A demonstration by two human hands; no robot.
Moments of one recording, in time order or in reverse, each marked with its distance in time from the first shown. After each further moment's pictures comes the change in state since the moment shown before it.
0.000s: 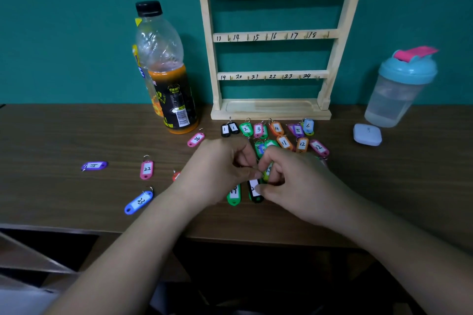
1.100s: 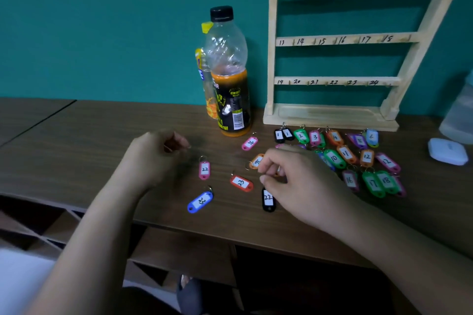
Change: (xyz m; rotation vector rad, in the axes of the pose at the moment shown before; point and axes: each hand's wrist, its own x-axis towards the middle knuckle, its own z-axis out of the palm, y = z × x) left_hand -0.061 -0.126 -0.136 0.197 0.332 -0.414; right_hand 0.052 -0.058 0.055 0.023 0.148 -0.200
